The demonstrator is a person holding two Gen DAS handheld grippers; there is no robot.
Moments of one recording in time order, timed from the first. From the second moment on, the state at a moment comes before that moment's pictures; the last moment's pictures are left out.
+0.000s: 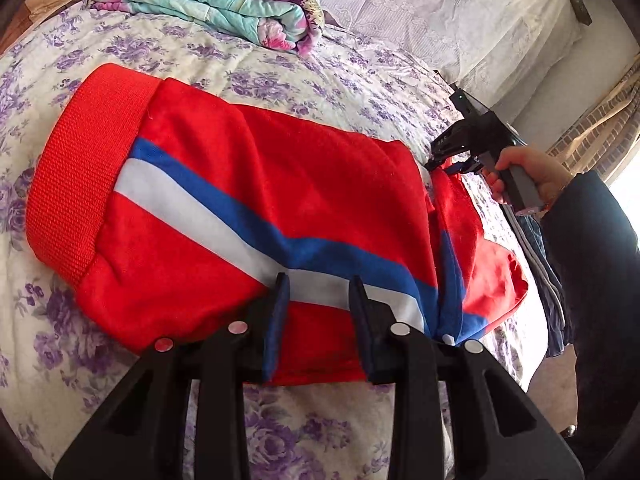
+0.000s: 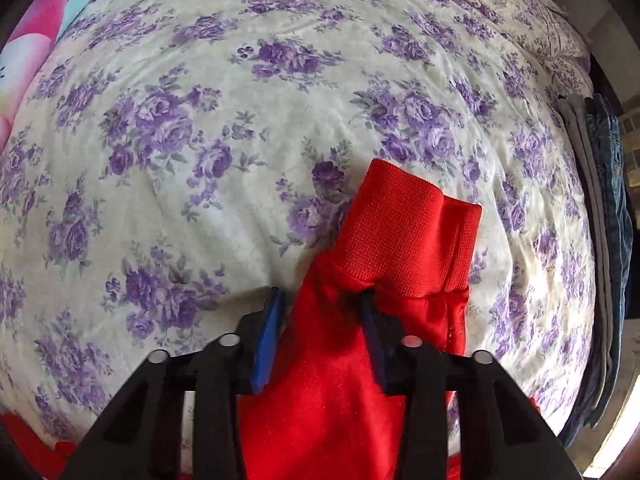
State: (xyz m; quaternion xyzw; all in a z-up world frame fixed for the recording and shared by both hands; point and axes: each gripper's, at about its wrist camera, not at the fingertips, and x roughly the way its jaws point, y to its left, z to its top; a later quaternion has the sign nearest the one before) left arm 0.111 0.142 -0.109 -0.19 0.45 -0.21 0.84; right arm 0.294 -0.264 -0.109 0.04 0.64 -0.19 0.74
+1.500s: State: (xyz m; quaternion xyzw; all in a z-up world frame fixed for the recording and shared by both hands) left arm 0.097 0.063 -0.093 -0.09 0.43 -0.22 0.87; right arm 0.013 -0.309 -0.030 0.11 0.41 0.06 0.90
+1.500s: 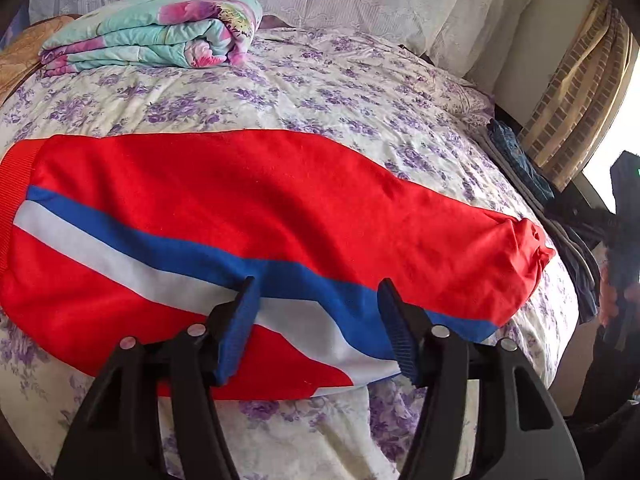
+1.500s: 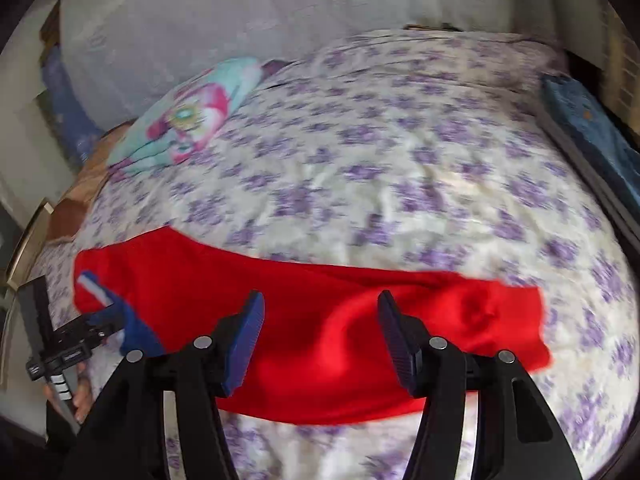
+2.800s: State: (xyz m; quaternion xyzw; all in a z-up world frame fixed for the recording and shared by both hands) left arm 0.144 0.061 -0.032 -0.08 0.49 -0.18 0.85; right arm 0.087 -0.148 -0.041 -0.03 0.51 0.28 0.81
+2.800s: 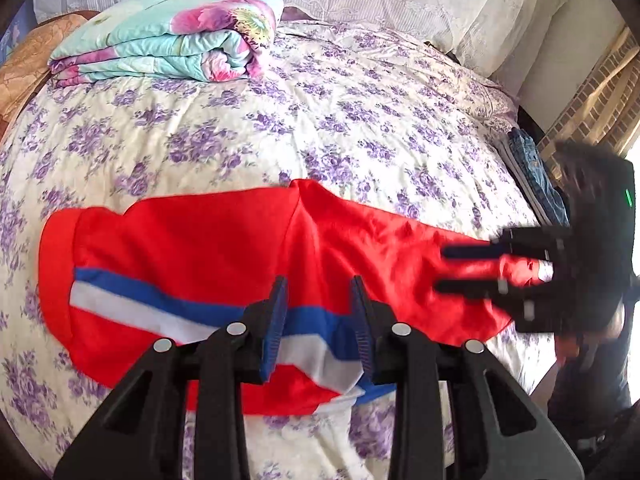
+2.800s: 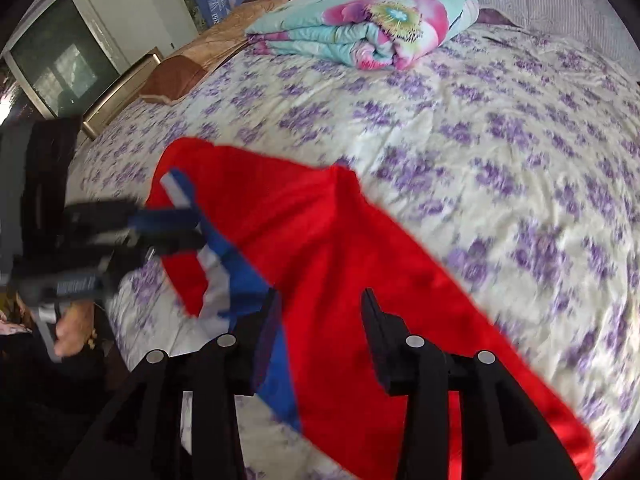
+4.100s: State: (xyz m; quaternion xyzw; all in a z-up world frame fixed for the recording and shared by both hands) left arm 0.093 -0.004 -0.105 -0.05 0.54 -0.19 0.82; right arm -0.061 -0.438 -0.142 0.47 0.37 -0.01 0.80
